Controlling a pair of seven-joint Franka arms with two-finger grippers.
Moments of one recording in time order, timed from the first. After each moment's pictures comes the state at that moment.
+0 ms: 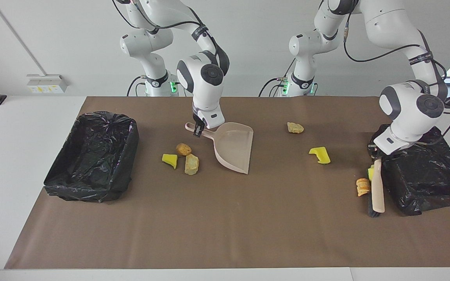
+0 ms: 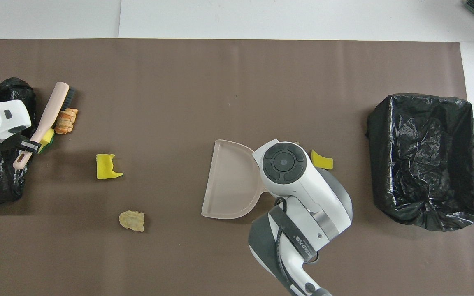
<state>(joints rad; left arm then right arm) 0.18 0.25 -0.05 -1.92 0.18 2.10 0.44 0.52 0.16 0.03 -2.00 -0.12 1.94 -0.71</state>
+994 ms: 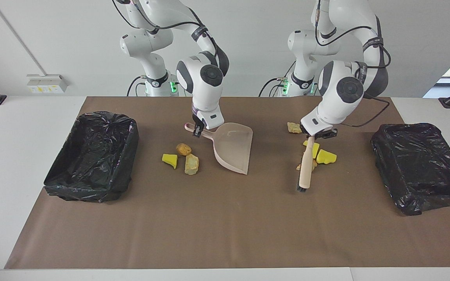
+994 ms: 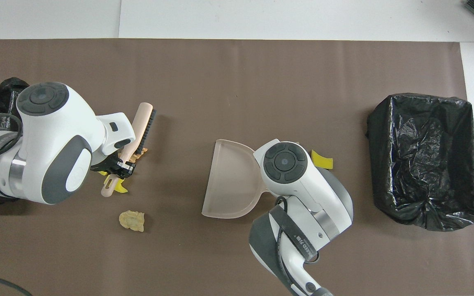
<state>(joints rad) -0.26 0.08 -0.07 -1.93 -0.01 1.78 -0.01 0.51 0.16 0.03 -2.00 -0.12 1.94 -0.71</state>
